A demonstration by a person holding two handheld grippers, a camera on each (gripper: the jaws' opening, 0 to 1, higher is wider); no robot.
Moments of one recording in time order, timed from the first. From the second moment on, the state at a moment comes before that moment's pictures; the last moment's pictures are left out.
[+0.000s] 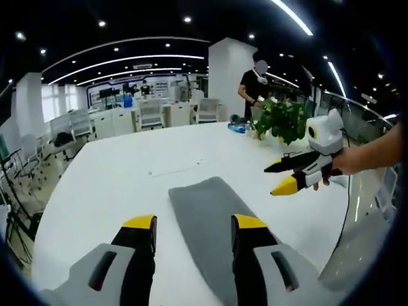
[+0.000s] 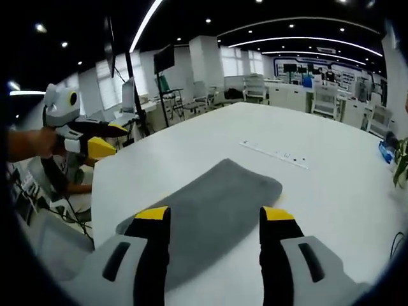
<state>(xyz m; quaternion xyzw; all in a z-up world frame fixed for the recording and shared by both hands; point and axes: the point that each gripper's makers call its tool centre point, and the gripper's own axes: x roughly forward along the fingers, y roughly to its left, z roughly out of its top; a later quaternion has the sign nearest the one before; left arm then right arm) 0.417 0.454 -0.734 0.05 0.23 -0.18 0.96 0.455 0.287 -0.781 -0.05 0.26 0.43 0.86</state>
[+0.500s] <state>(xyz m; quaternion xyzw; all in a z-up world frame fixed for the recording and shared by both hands) 0.433 0.460 -0.758 0.08 0.25 -0.19 0.95 0.454 0.276 -0.799 -0.06 0.27 0.43 0.86</state>
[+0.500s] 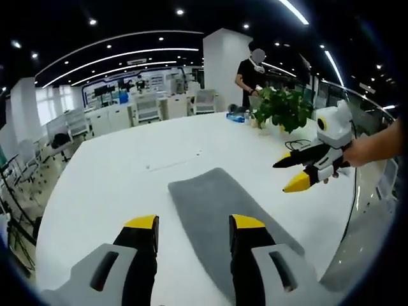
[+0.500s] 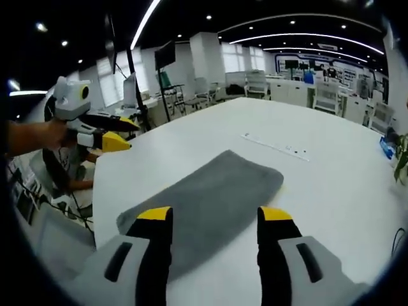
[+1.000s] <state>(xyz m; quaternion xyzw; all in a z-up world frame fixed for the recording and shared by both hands) 0.434 0.455 -0.801 0.12 0.30 -0.23 0.92 0.447 0.280 -0.830 -0.10 0.30 0.43 0.85</state>
